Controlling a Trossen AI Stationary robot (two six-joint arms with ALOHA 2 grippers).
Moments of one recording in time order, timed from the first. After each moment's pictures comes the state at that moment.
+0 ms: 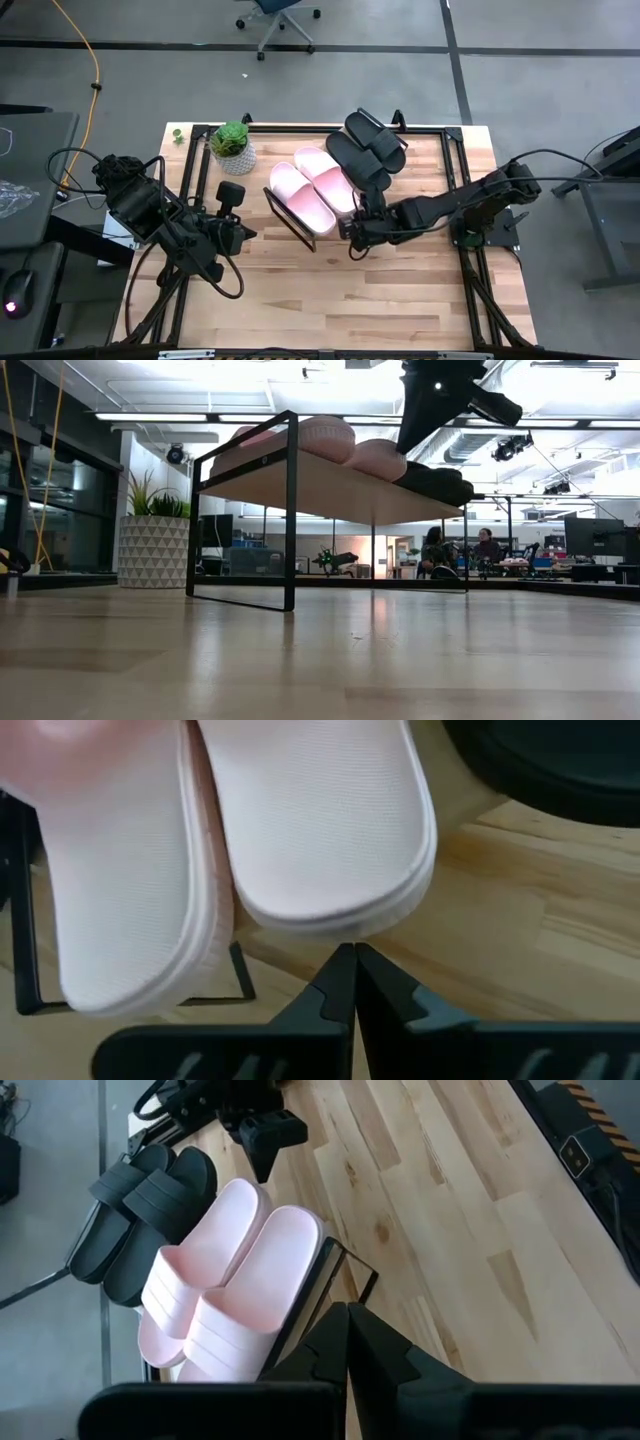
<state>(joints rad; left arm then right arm) -0.56 1.55 2.08 -1.57 -0.55 -0.11 0.30 1.63 1.36 -0.90 0.56 1.46</state>
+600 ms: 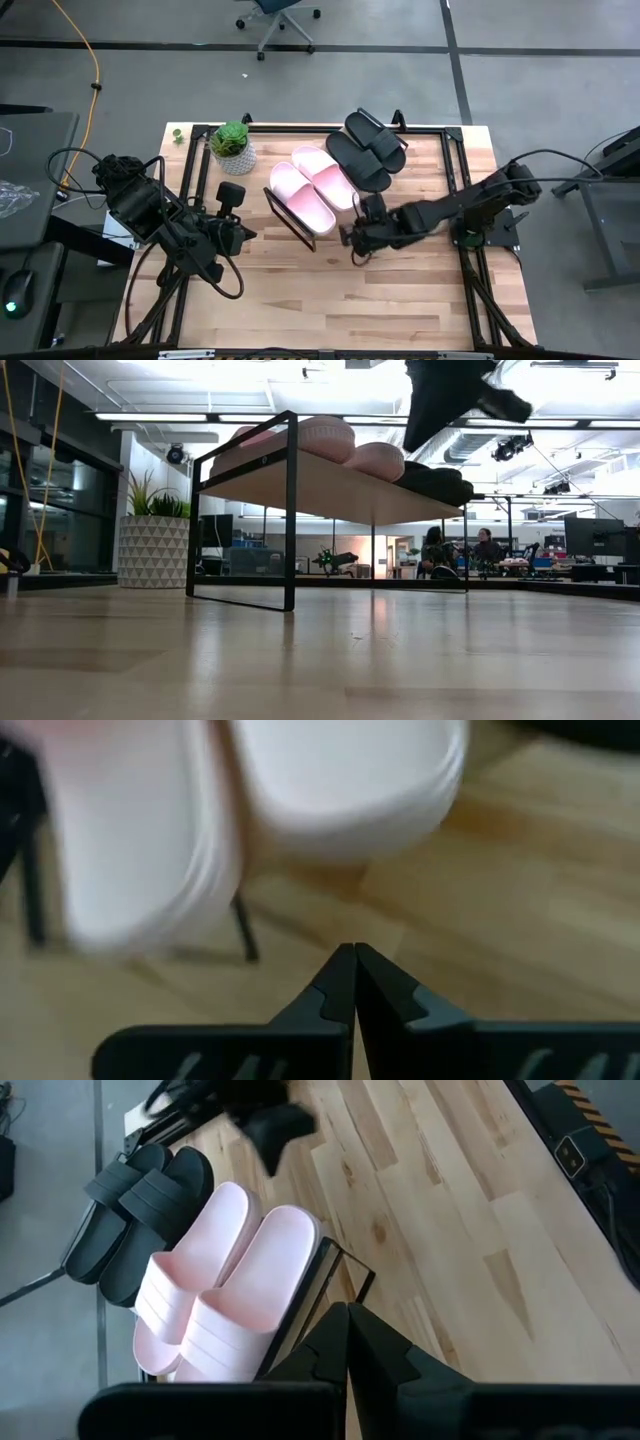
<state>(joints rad) -0.56 1.55 2.08 -1.57 -0.54 -0.11 0.32 1.63 1.36 -0.92 0.52 1.46</state>
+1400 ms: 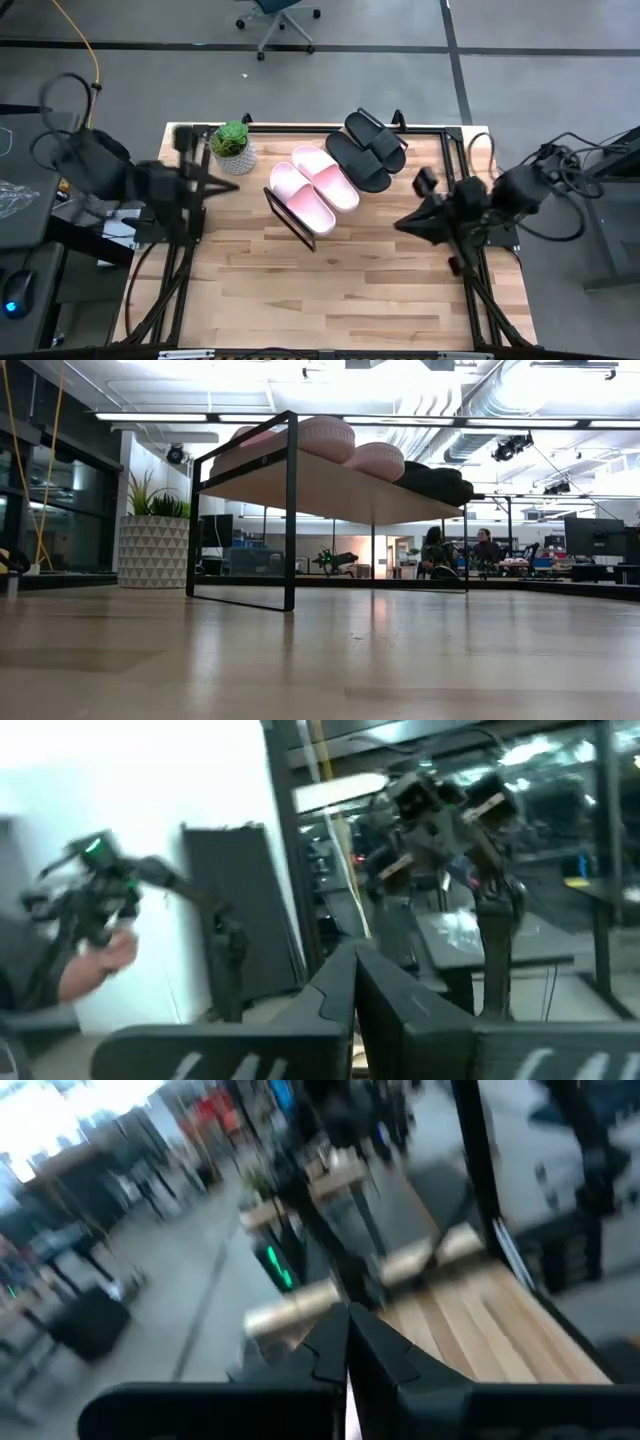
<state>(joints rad) -0.56 1.33 2.08 -1.05 -0.71 0.26 0.58 1.18 1.44 -0.03 0.36 0.13</state>
